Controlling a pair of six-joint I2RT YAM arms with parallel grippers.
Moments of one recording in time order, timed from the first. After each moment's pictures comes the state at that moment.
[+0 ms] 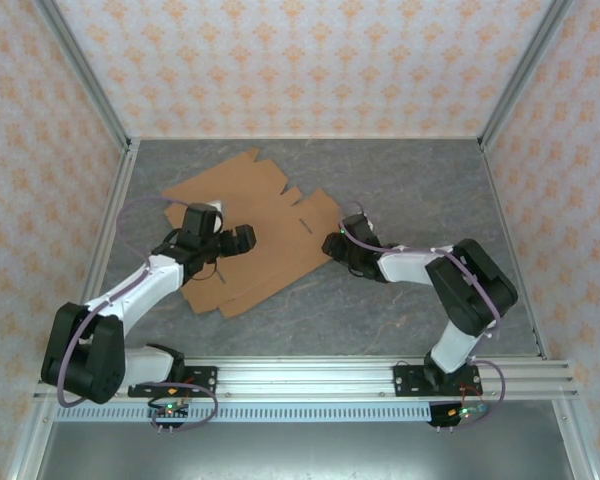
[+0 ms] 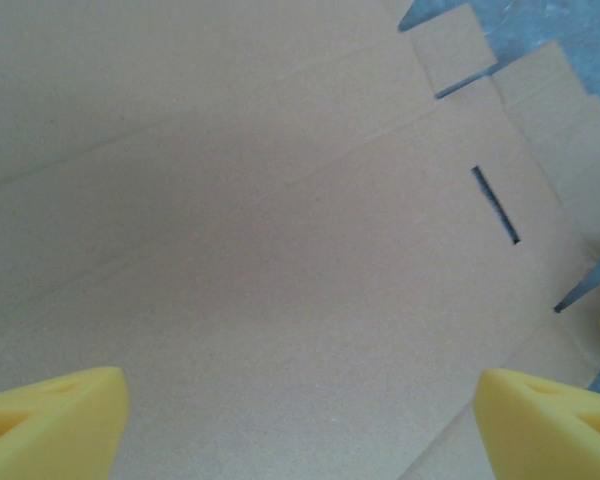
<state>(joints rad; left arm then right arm) -0.25 1.26 0.70 -0.23 0.09 -0.50 0.58 1.70 0.75 0.13 0.02 0.92</state>
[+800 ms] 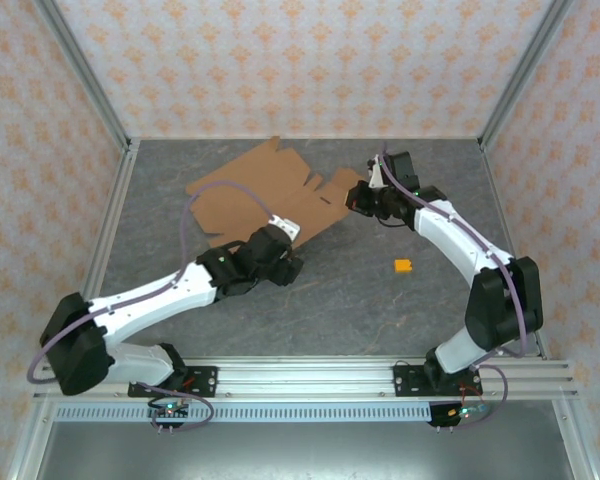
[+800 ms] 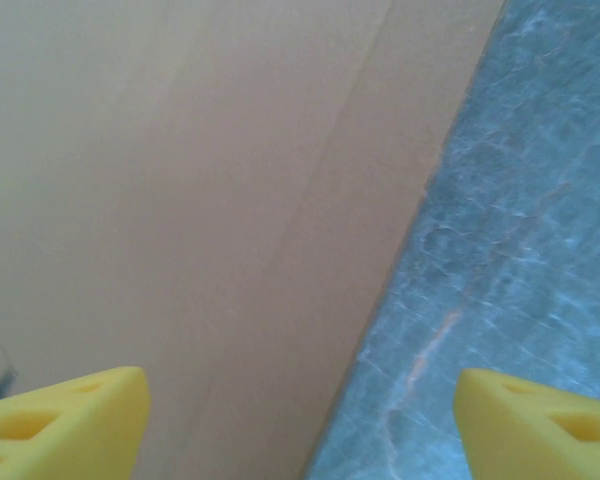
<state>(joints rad) -0.84 1.33 0.94 -0.48 -0.35 -0.18 0.33 1.56 1.23 -0.48 -0.35 0.56</state>
